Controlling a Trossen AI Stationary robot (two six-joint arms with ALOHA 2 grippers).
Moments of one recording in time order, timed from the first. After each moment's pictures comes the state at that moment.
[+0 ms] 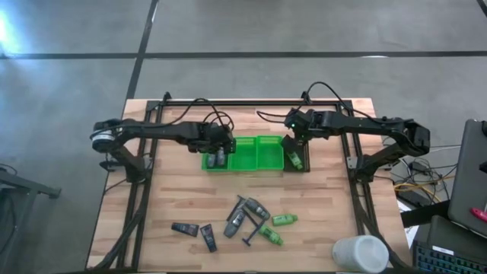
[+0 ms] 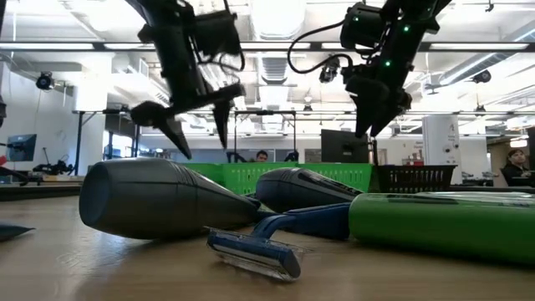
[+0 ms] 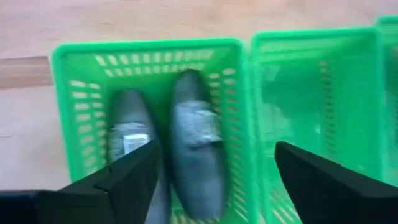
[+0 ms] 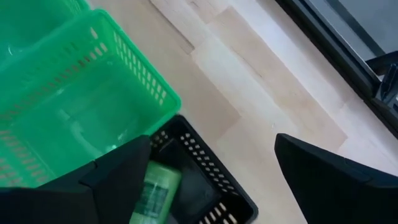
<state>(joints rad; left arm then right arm) 0.19 1.55 1.10 -0.68 -0.18 -1.23 -0.33 1.40 1.01 -0.75 0.28 0.33</state>
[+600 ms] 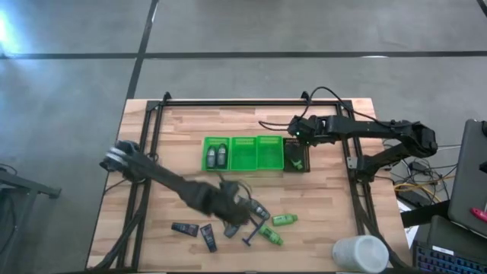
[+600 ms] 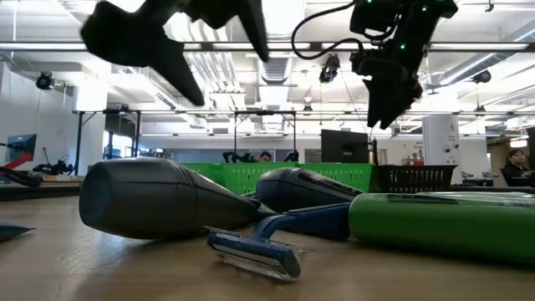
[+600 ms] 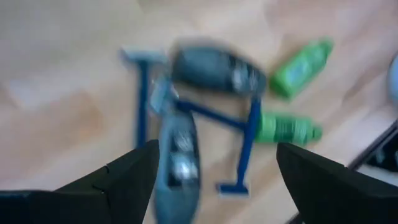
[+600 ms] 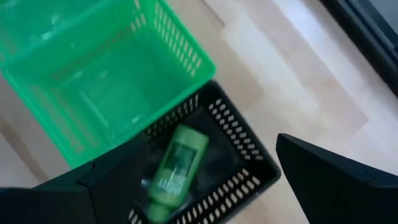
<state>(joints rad) -0.45 1.84 1.52 -0.78 -0.24 -1.54 -0.23 1.33 1.01 -0.85 0.25 0.39</state>
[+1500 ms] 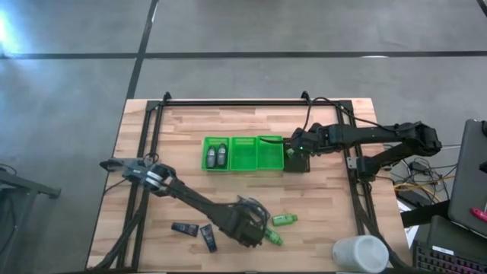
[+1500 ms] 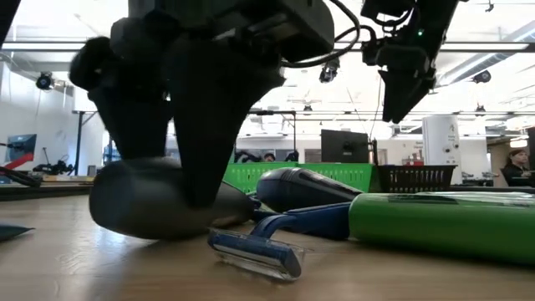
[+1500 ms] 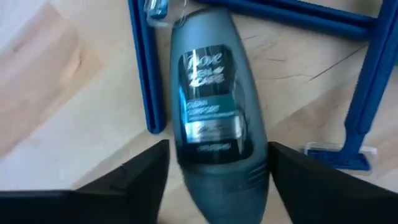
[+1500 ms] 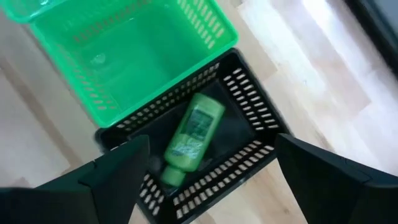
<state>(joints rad) -0.47 2.24 1.91 -1.15 -0.02 -1.39 -0.08 1.30 1.00 -0.94 0.32 0.49</state>
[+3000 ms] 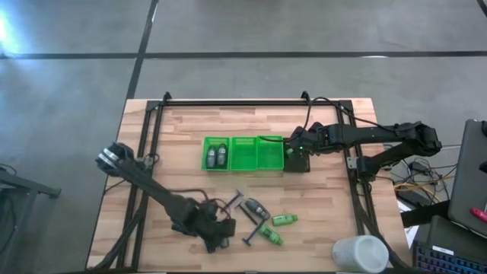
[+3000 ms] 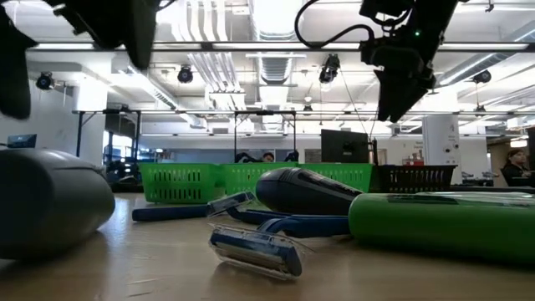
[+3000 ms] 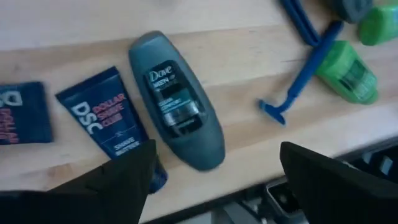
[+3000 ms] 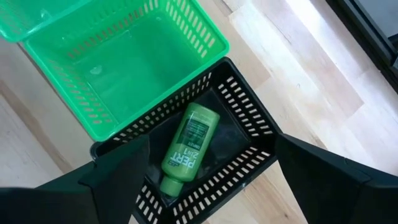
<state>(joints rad) -0.59 1.77 1.35 -0.70 -0.09 -2.09 -0.09 1.30 1.00 -0.92 0.34 0.52</state>
